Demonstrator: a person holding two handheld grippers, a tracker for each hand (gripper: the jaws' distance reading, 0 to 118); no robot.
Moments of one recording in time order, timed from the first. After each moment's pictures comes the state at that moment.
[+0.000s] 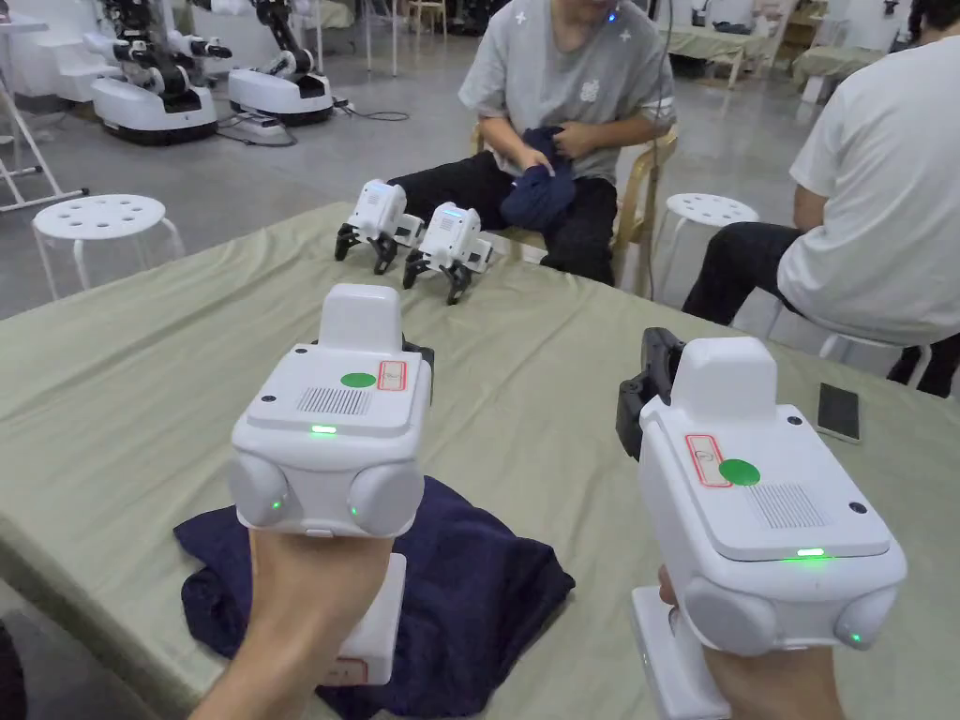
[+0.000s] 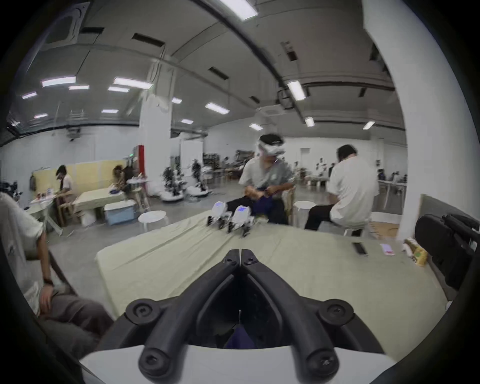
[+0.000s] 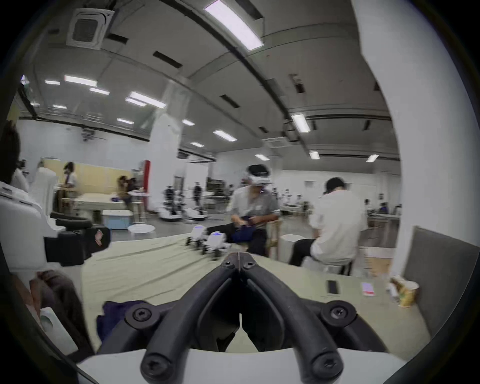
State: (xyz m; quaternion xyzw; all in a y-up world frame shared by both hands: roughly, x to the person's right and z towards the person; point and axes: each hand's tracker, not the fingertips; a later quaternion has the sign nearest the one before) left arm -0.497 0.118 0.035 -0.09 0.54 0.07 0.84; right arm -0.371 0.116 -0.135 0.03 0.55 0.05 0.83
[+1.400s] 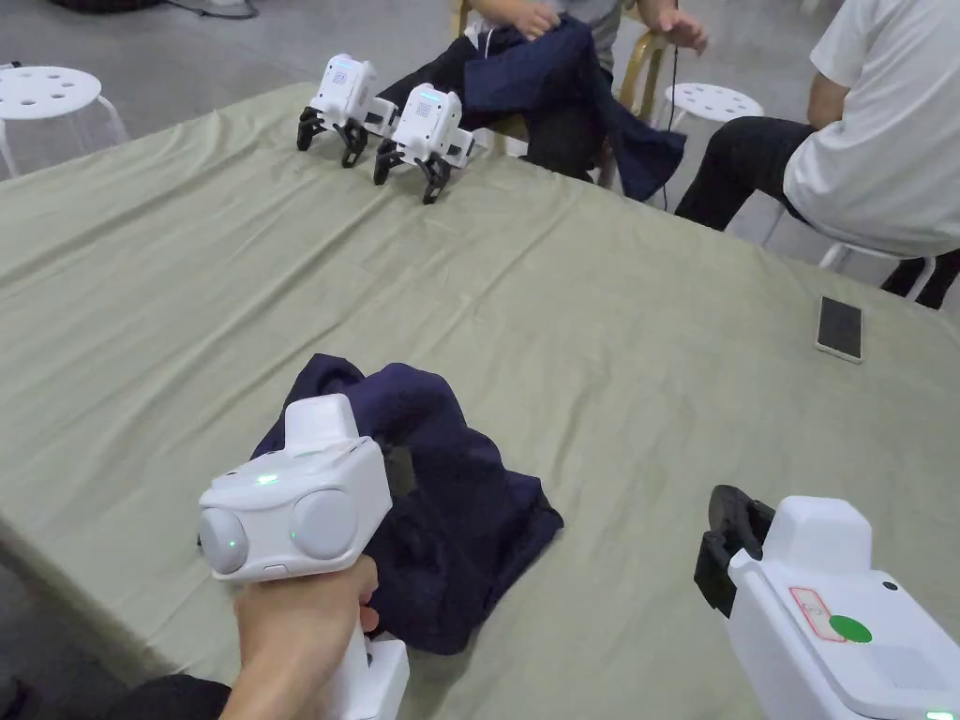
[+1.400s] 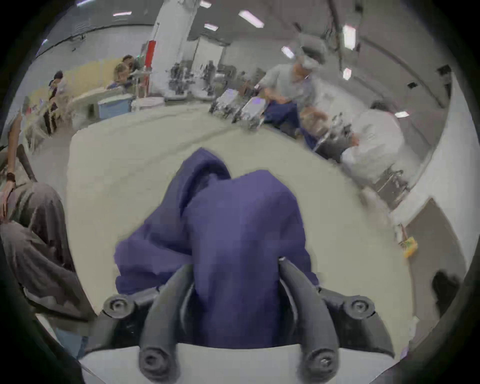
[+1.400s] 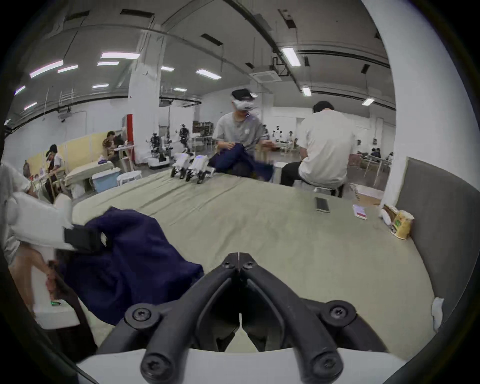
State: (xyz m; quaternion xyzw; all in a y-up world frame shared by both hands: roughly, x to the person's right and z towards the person) left arm -0.539 -0.020 0.007 -0.19 0.47 0.30 0.81; right arm -0.304 0.005 -0.212 -0.16 0.48 0.11 0.86
